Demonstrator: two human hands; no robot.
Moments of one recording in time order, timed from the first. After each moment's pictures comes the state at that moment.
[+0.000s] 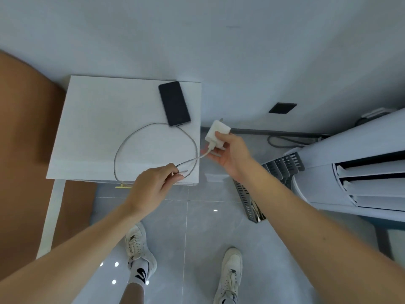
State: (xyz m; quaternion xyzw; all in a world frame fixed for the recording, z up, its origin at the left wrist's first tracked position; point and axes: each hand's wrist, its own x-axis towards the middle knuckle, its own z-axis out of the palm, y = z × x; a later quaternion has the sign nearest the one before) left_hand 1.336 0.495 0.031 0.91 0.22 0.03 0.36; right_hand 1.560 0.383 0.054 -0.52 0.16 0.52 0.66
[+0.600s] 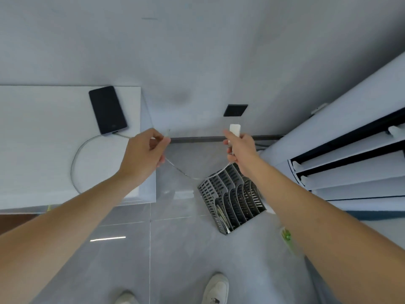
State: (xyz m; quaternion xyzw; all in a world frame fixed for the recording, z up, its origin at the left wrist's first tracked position) left_hand 1.504 0.443 0.011 0.77 0.32 0.10 0.54; right_hand 1.692 0.255 -0.009 -0.75 0.12 0.33 0.56
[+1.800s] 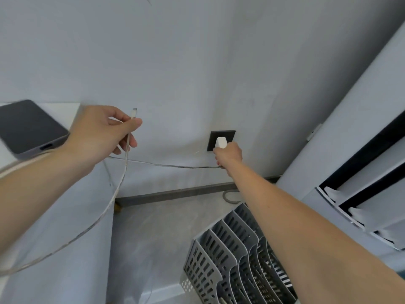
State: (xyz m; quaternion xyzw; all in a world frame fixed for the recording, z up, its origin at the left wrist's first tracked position) left_hand 1.629 0.510 -0.090 0.79 0.26 0.24 0.51; right_hand 1.856 0.305 -0.207 -0.88 0.00 0.13 0.46
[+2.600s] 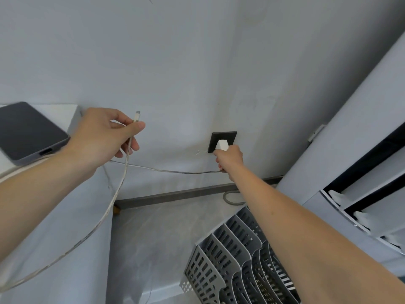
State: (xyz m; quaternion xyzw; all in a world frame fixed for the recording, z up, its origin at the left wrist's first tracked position) left_hand 1.635 0.512 -0.093 0.79 0.25 0.23 0.51; right_hand 1.867 0.303 -0.223 -0.86 0.01 0.15 0.49
